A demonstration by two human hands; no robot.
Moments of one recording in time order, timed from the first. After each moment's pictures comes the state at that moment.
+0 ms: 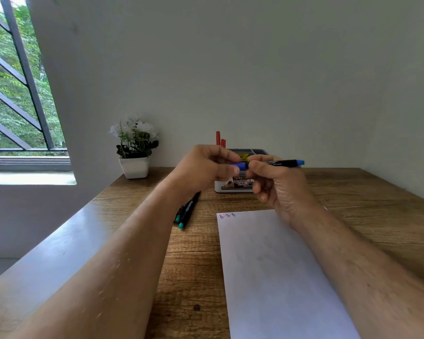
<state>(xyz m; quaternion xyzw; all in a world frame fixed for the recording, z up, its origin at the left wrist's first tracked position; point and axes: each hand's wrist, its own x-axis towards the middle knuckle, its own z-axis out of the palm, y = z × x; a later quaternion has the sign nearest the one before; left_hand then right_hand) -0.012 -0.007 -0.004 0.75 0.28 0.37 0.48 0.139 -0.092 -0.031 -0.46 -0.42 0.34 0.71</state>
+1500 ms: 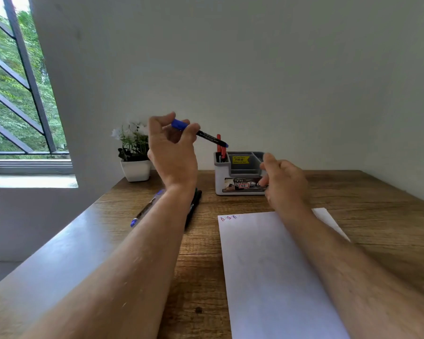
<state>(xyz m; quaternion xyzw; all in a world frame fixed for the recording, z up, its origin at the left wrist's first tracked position) -0.006 0.010 0.000 0.46 0.20 0.79 0.35 0.142 -0.079 -0.041 -0.62 -0.39 0.12 0.67</state>
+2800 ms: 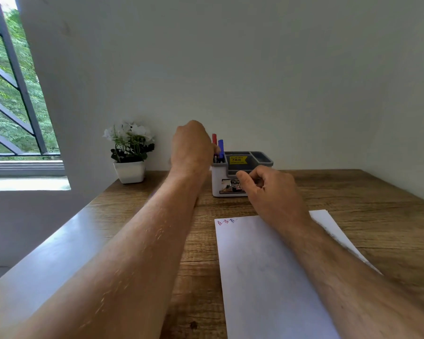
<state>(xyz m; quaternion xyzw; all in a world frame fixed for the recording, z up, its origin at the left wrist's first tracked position) 0.026 0.041 0.023 0.73 0.51 0.44 0.10 0.143 -0.077 -0.049 -0.69 -0.57 -0.08 0.44</state>
